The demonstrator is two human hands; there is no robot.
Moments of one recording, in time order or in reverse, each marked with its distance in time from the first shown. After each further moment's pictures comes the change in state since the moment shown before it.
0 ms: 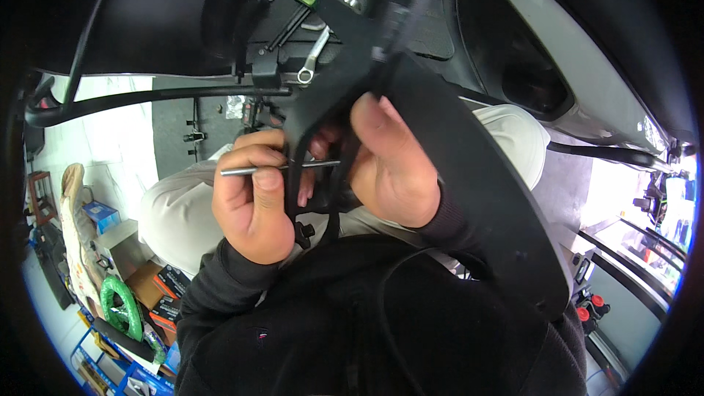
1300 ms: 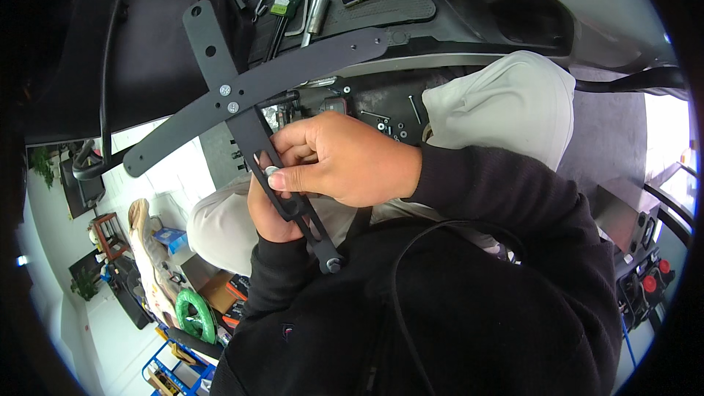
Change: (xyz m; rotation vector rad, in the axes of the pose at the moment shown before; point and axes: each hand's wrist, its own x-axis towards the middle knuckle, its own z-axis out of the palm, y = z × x) left_hand -0.021 -0.010 -0.016 -0.172 0.323 -0.658; right_hand -0.002 -0.007 -0.024 -0.192 -0.443 0.371
